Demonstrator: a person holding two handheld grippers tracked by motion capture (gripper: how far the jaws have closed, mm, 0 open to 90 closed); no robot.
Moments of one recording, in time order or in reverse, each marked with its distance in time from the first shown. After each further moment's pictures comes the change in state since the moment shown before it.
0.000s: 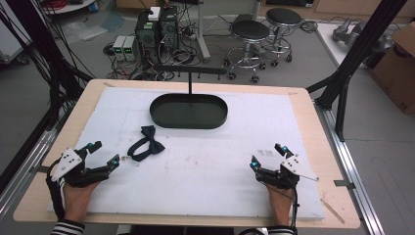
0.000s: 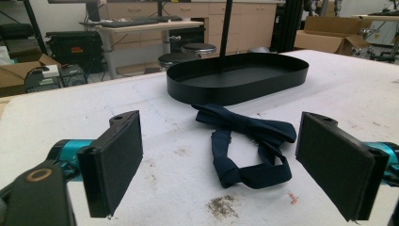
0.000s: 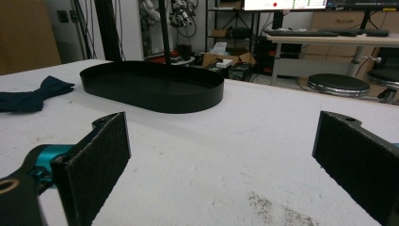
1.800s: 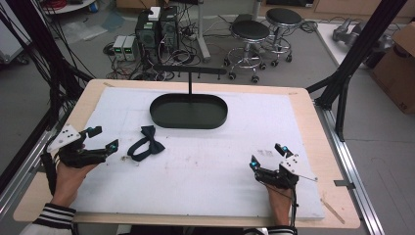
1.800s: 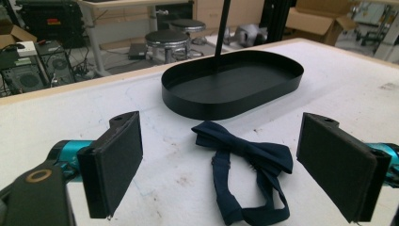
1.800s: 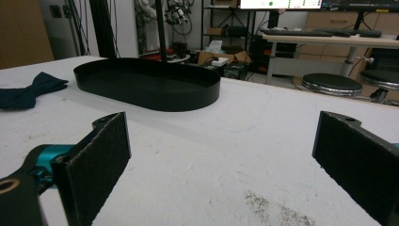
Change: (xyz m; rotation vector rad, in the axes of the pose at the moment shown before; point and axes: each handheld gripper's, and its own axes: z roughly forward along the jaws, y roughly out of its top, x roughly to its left) left arm 0.018 0.064 0.025 0.148 -0.070 -0.014; right arm 0.002 0.000 0.001 0.002 -0.024 -0.021
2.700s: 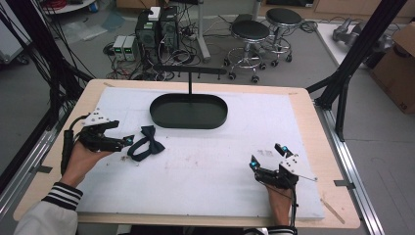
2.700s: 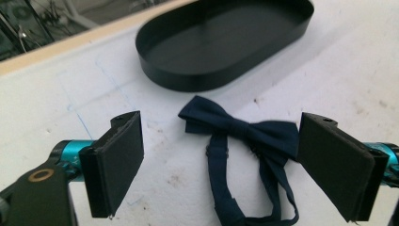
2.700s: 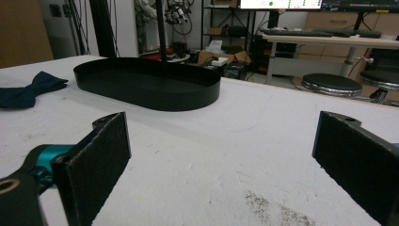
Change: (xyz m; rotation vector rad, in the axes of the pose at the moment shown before) left arm -0.003 0.027 0.057 0.333 -0.051 0.086; right arm 0.001 0.000 0.000 0.006 0.002 0.006
